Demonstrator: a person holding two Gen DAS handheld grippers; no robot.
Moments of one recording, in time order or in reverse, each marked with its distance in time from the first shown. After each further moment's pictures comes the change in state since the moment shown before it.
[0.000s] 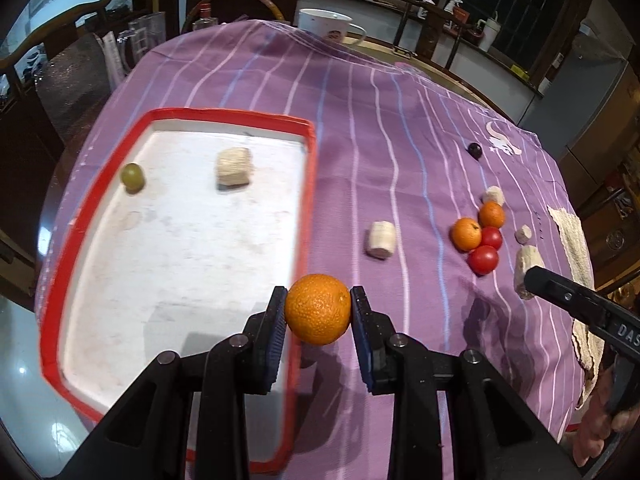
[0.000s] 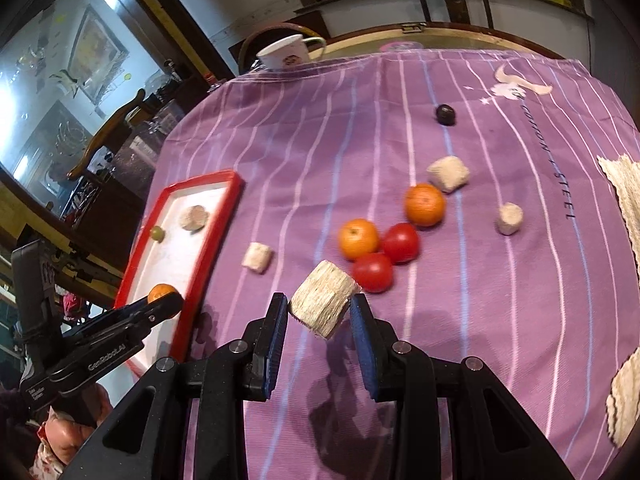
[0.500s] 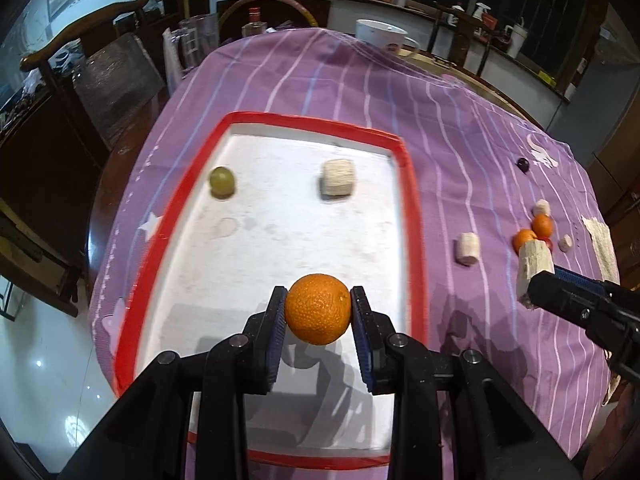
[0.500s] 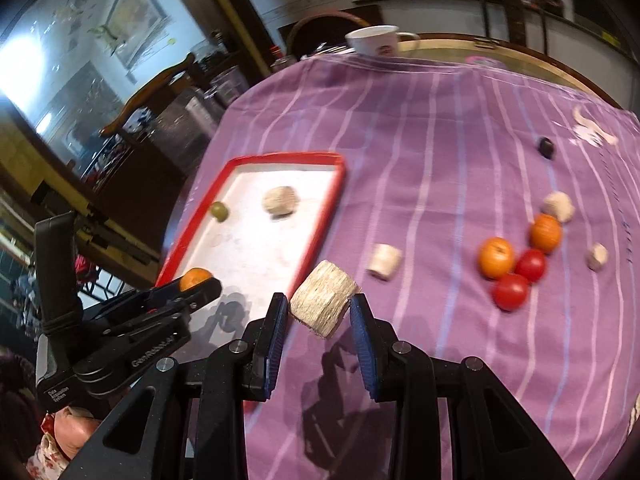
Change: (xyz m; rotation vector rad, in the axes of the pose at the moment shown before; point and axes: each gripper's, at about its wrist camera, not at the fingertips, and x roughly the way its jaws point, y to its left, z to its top) left arm -0.014 0.072 0.005 -0.020 -0.015 0.100; right arm 0.040 0.114 0.004 -0.149 0.044 0.057
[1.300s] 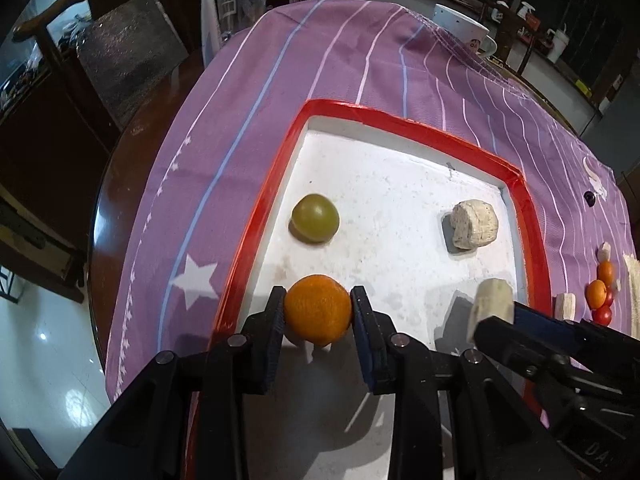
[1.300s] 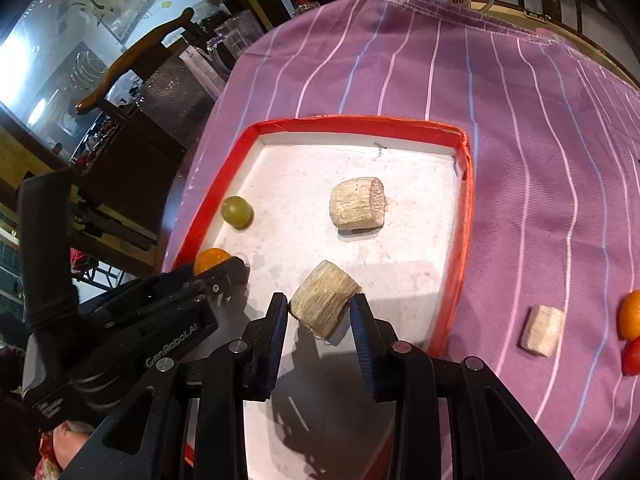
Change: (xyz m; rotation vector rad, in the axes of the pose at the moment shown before) left arm 0.073 0.073 0.050 -0.057 0.078 0.045; right arm 0.129 0.054 0.042 0.032 0.128 0.009
